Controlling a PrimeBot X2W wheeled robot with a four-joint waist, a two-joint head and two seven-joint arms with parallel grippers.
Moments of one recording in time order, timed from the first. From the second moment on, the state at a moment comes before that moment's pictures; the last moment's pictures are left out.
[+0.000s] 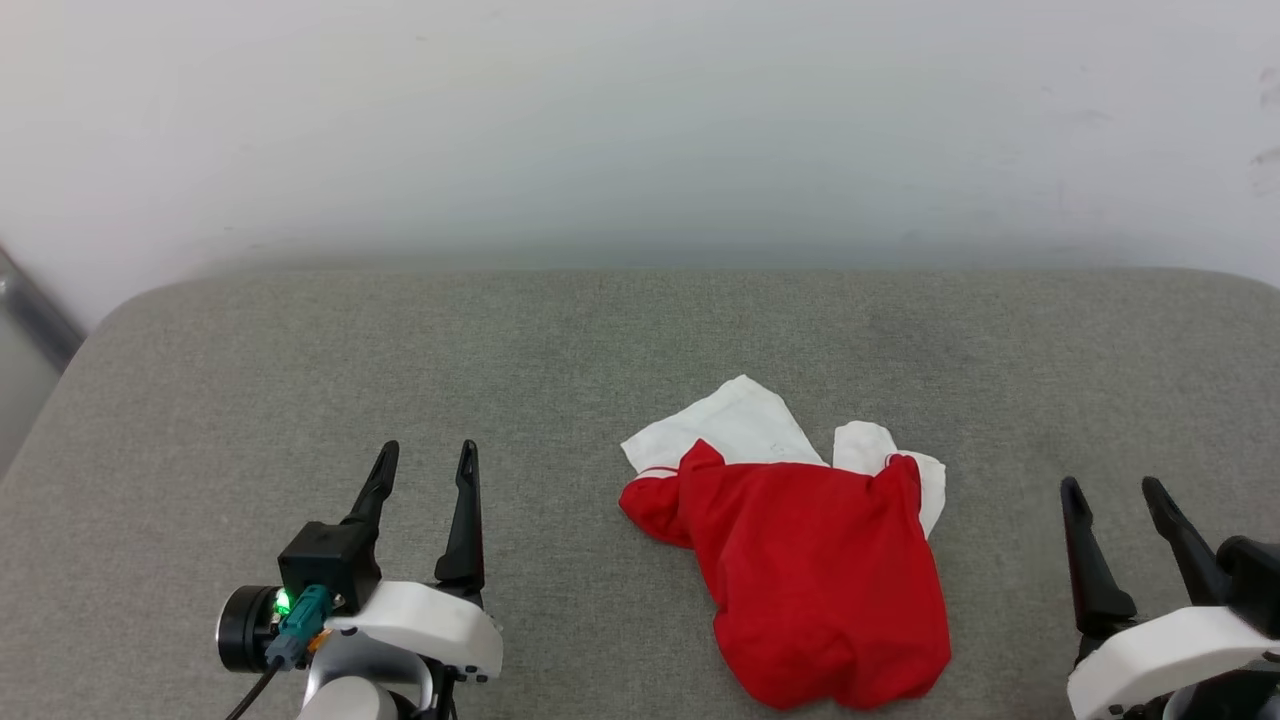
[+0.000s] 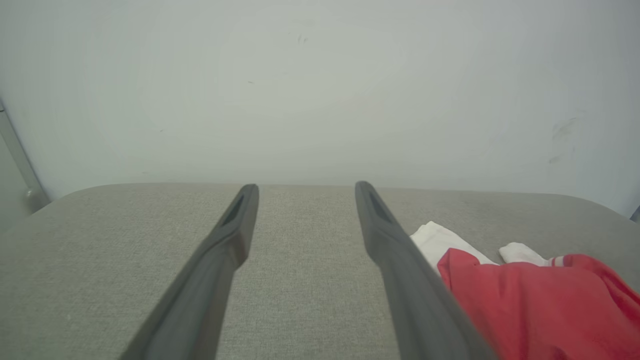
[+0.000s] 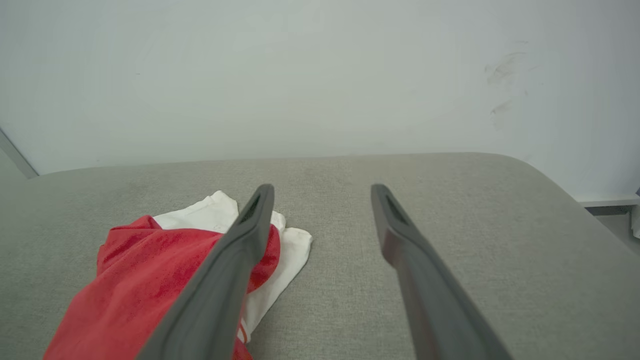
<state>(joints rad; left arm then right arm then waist) -0.15 0.25 -0.36 0.18 -0.44 0.20 -0.26 0.07 -0.05 -0.12 -0.09 0.14 0.13 0.05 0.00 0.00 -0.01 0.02</state>
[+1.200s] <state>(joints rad) -0.33 0.12 -0.36 0.16 -0.36 0.14 -0.26 -0.42 -0.32 0.08 0.32 0.44 0.13 0.77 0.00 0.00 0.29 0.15</state>
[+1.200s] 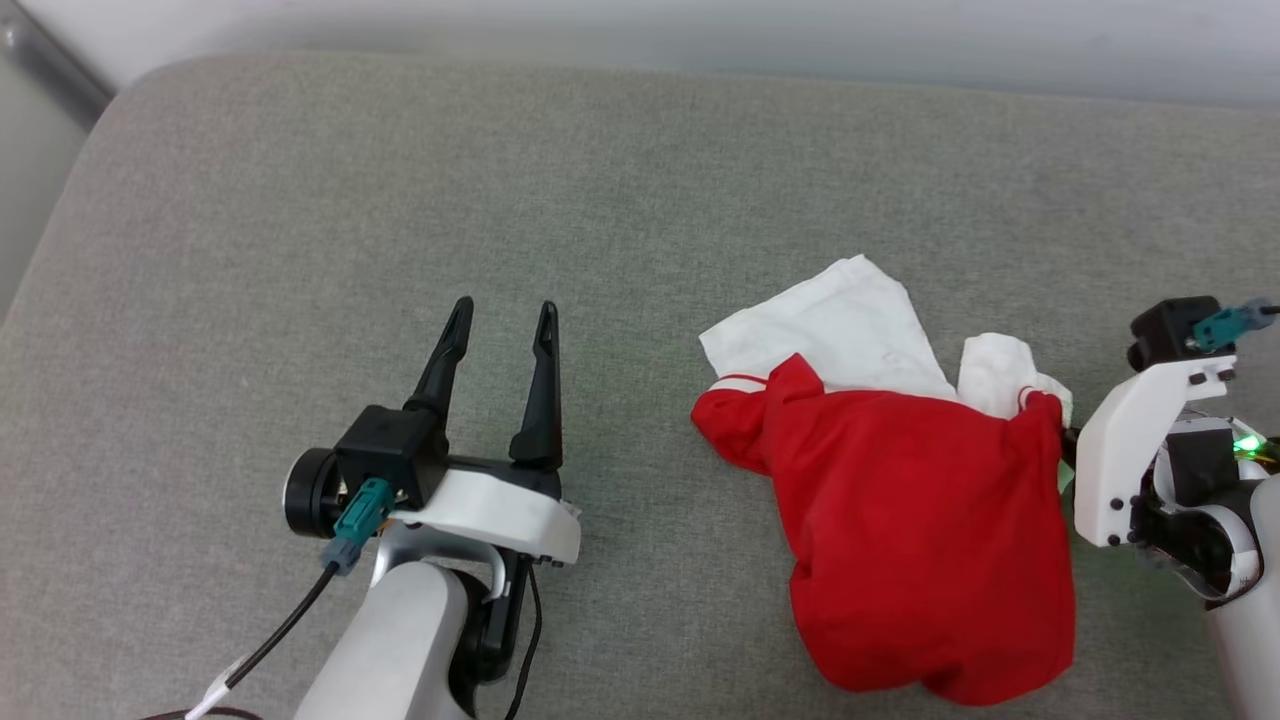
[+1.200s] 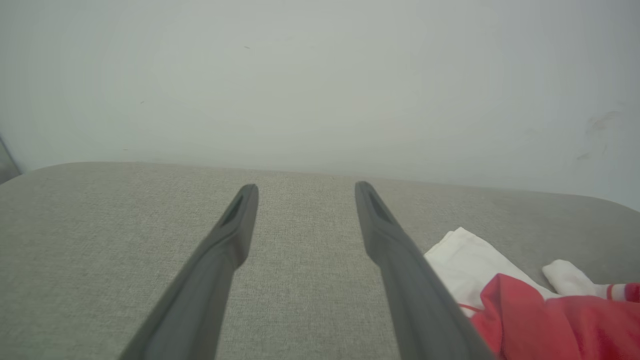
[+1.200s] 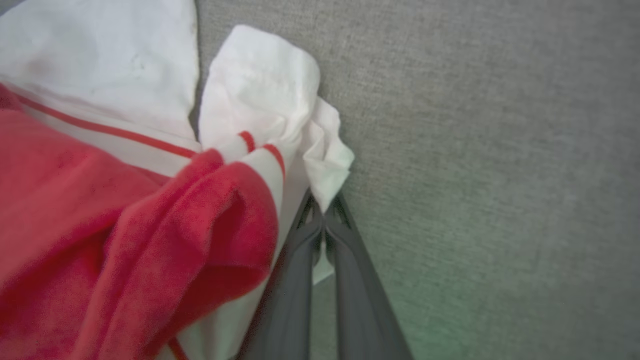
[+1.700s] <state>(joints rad) -0.25 0.12 -0.30 0.20 -0.35 0.13 -0.26 -0.23 -0.36 -0.25 0.02 0.34 0.13 0.75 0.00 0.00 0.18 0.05</state>
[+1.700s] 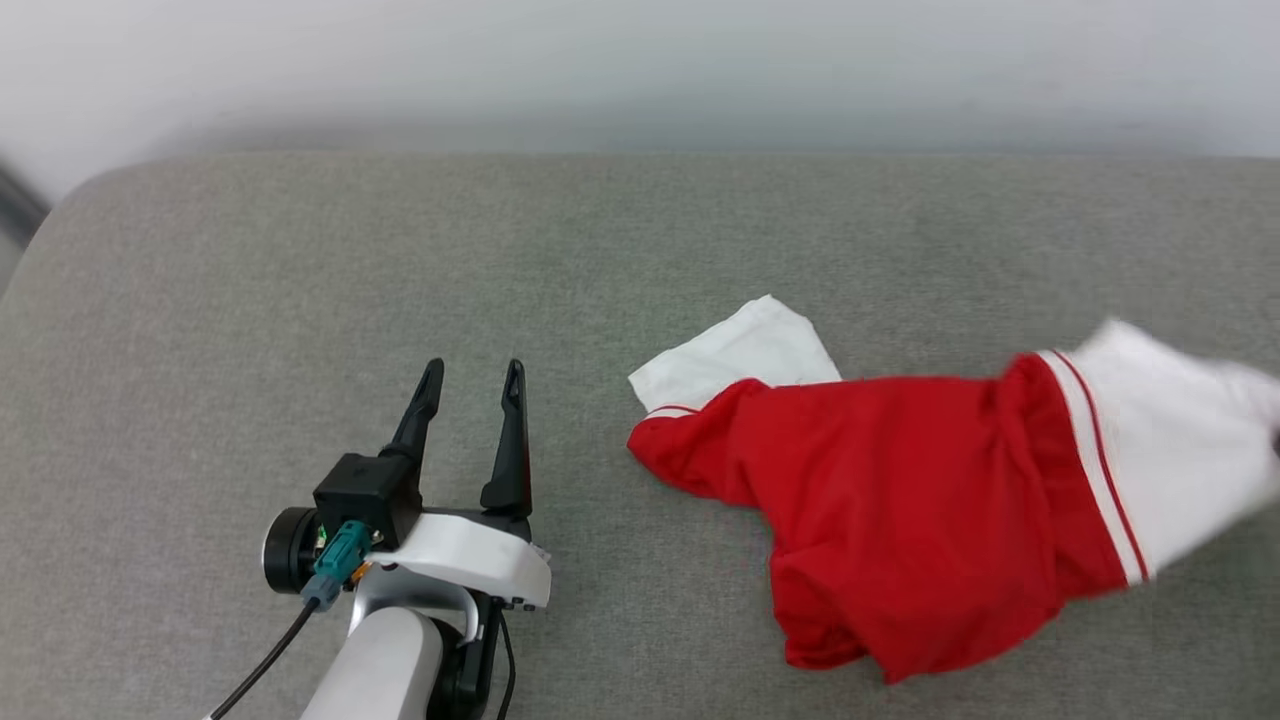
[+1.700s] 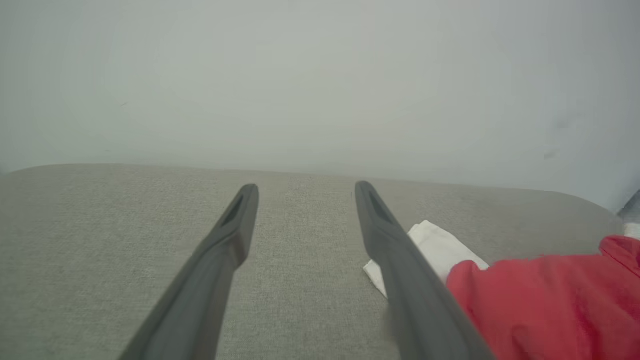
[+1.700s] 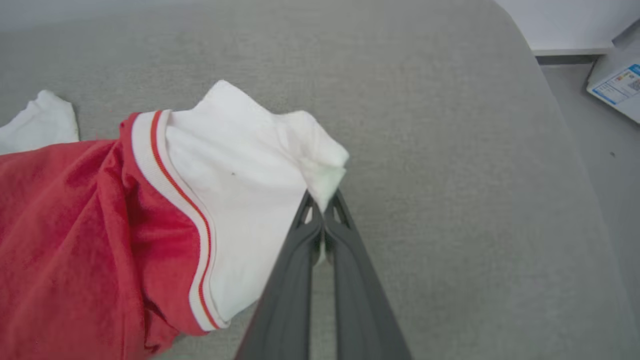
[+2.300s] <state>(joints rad) -0.18 0.16 -0.28 0.21 -0.37 0.14 -0.25 -0.01 -0.20 -0.38 0.17 0.30 0.13 0.23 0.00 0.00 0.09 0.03</state>
